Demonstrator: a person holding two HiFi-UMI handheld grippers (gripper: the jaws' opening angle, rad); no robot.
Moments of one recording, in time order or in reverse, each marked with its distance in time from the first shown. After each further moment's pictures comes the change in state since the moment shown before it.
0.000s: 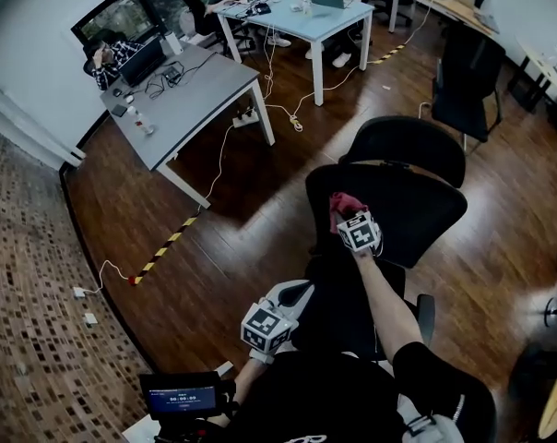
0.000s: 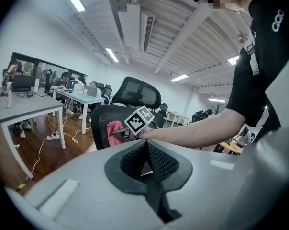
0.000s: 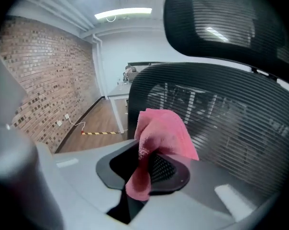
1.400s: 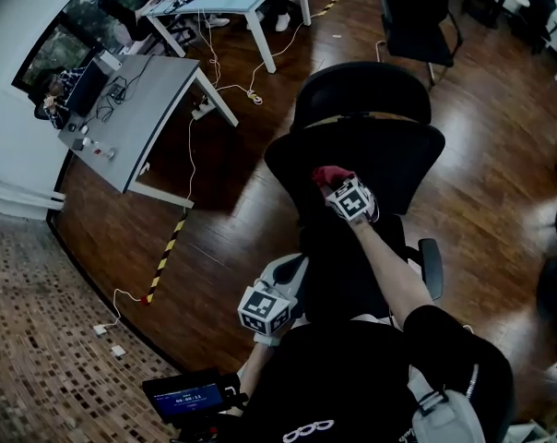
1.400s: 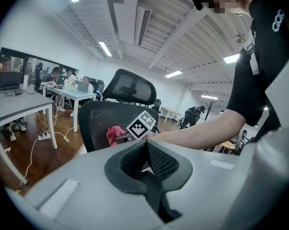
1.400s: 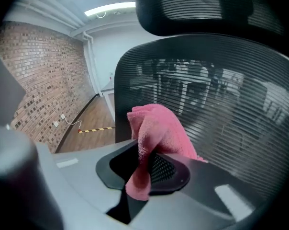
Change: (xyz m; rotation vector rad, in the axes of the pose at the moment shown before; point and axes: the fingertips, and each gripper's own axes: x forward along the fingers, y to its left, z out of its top) left arm 0.025 0.002 0.002 0.016 0.060 -0.090; right arm -0.005 -0.027 -0.056 0.075 0.071 -0.043
